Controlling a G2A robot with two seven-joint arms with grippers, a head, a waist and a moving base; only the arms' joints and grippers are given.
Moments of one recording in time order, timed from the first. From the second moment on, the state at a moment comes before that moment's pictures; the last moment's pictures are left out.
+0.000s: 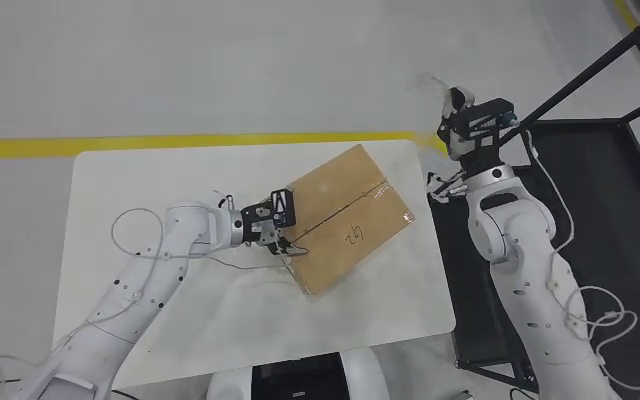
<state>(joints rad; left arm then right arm) 0.89 -1.13 -0.81 -1.34 1.41 -0.94 -0.01 -1.37 -1.04 1.50 -1.98 -1.30 0.00 0.13</state>
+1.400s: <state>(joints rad) 0.90 -1.12 -0.85 -1.32 1.46 -0.96 0.07 -1.42 -1.11 1.11 -2.01 -1.46 -0.11 0.09</state>
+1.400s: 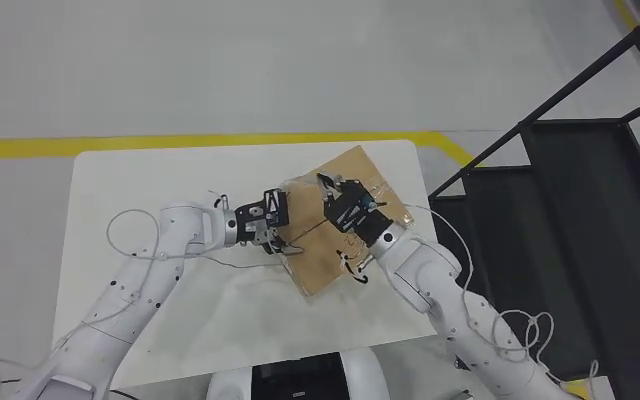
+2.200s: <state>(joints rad) 0.96 -1.09 -0.98 -1.42 1.38 -0.95 0.09 -1.43 -1.13 1.08 -1.95 -1.44 -0.19 0.07</state>
